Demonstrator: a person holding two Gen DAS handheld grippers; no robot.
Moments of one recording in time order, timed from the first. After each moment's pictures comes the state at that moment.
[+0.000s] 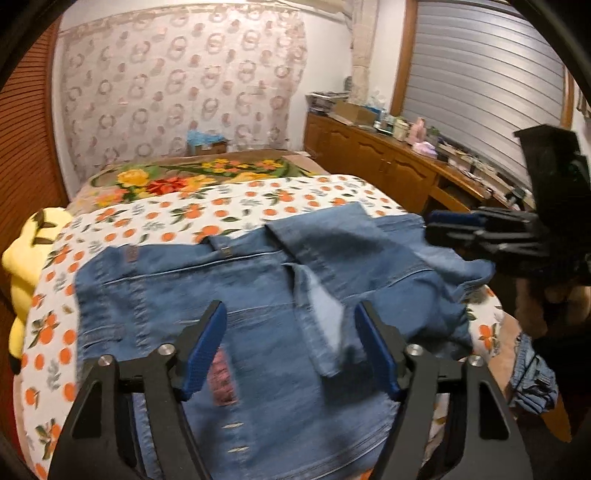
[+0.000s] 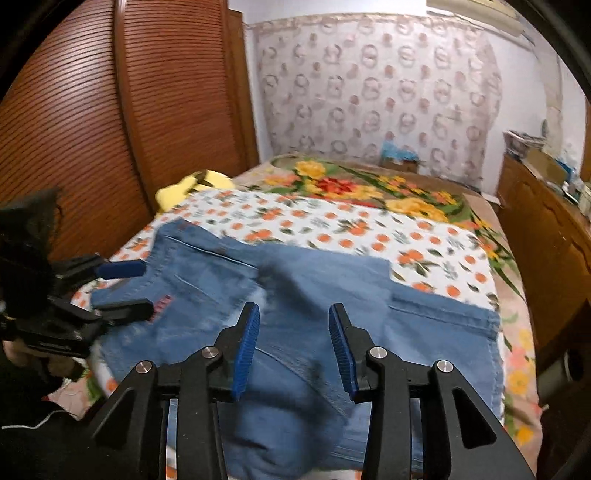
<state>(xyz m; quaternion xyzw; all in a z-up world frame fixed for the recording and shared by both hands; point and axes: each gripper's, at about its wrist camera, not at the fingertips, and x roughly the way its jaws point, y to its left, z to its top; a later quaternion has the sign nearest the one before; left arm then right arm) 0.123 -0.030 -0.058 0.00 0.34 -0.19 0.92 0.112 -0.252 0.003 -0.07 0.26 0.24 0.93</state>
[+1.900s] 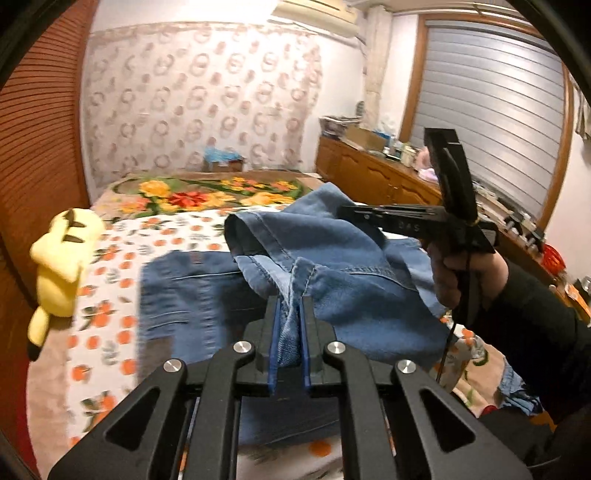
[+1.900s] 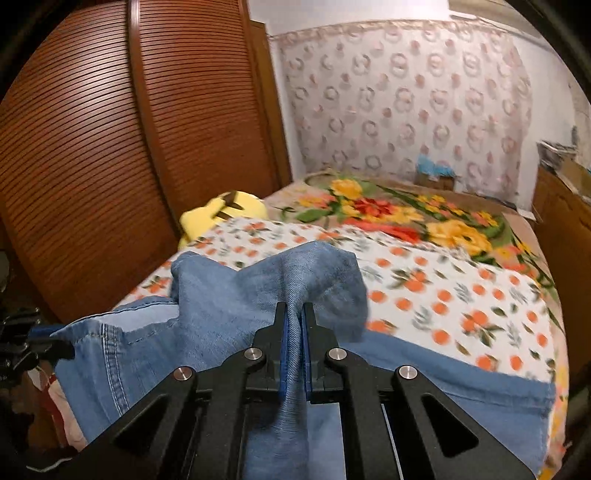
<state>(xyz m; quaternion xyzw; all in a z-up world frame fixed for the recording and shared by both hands) 0.052 0.039 -0.016 -0.03 0.31 -0.16 0.94 0.182 -0.174 0.023 -0.05 0.23 0.32 0.92</state>
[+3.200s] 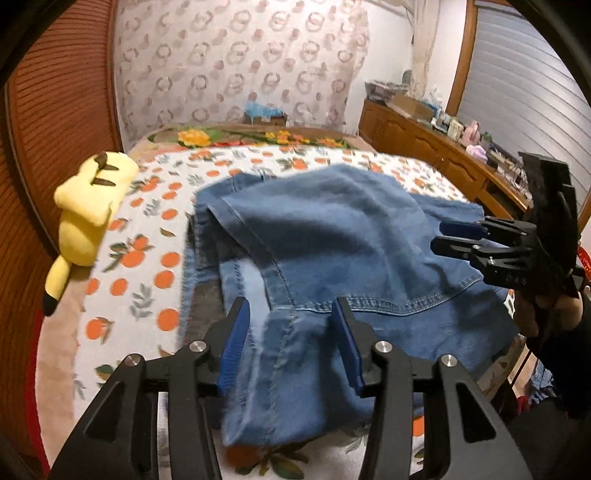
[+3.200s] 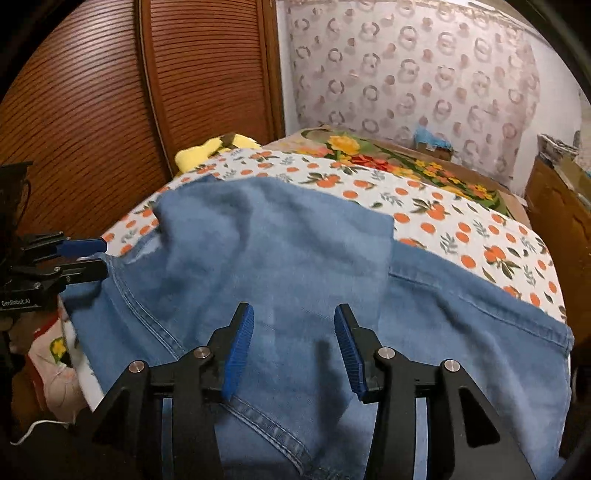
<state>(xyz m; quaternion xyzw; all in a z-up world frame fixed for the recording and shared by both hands) 0.088 0.080 -0.089 -0.04 0.39 -0.10 0.91 0.158 -0.173 -0.033 -0.11 0.30 0.28 0.91</state>
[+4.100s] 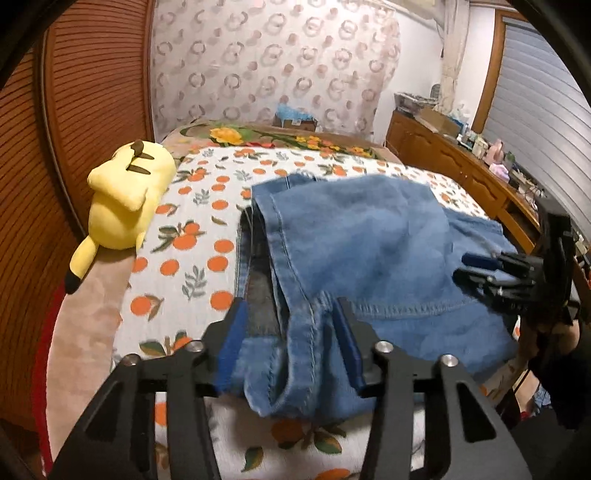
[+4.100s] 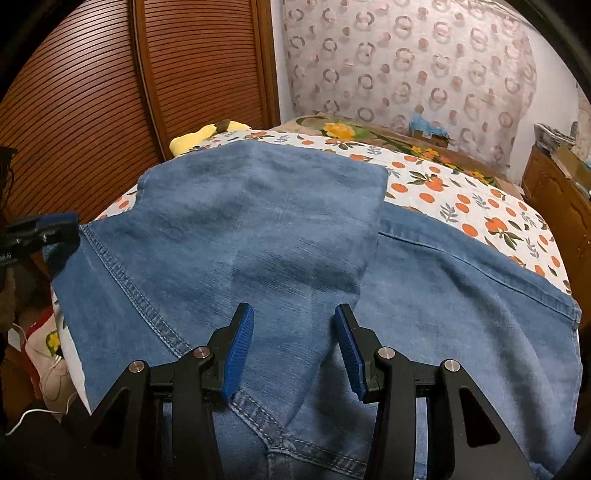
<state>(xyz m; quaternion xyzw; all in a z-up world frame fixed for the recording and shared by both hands) 0.068 0.118 -0.078 -0.06 0.38 -0.04 0.92 0.154 -0.180 -0.051 -0.11 0.32 0.27 0.90</state>
